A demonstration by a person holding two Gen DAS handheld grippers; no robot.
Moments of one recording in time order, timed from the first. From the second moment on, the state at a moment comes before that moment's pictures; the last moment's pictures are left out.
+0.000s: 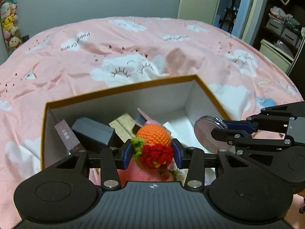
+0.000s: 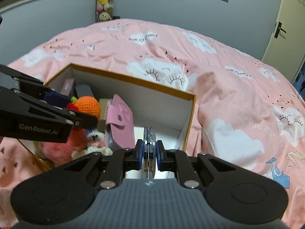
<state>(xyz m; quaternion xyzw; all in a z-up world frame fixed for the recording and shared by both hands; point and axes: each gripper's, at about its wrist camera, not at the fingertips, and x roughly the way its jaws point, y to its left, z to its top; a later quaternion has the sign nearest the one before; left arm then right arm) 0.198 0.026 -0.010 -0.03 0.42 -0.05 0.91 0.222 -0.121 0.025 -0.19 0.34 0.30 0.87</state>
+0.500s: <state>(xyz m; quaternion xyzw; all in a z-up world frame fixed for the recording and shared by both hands) 0.203 0.031 -0.031 -0.05 0.45 -0.03 0.89 0.224 -0.101 -0.012 -0.27 0.36 0.27 0.85</state>
